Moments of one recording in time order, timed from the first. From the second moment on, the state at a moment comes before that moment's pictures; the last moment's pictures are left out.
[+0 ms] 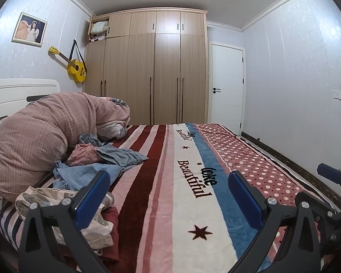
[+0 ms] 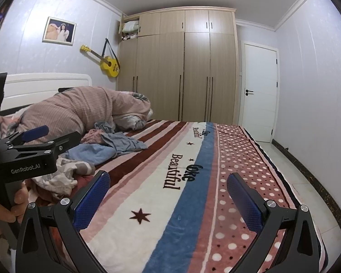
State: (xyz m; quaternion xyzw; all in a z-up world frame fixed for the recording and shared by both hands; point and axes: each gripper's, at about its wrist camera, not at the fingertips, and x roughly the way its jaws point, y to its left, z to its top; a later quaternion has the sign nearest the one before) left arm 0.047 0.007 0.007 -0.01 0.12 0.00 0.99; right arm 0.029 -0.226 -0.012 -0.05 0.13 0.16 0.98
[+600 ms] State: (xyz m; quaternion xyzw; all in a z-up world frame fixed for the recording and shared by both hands) left arm 0.045 0.006 0.008 -0.01 0.12 0.00 0.99; right arm 0.033 -0.216 -0.010 -0.04 0.14 0.13 0.98
